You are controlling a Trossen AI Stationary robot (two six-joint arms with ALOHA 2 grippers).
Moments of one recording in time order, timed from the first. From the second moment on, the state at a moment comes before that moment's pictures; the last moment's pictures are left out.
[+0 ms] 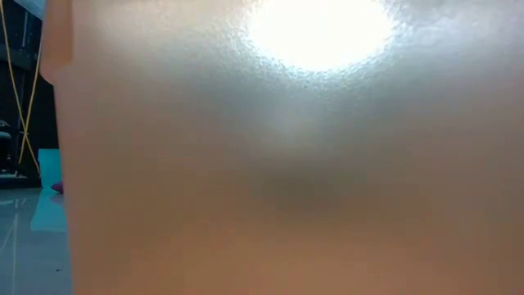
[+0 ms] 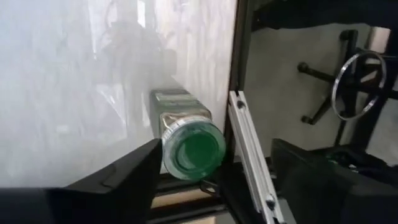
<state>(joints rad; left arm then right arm) -0.97 1.47 1.20 -1.00 0.17 -1.03 -0.27 0.97 1.10 -0.87 0.27 0.52</state>
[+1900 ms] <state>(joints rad) -1.04 1.64 1.20 -1.02 -0.05 -1.00 -0.27 0.97 1.10 -0.90 0.29 0.52</state>
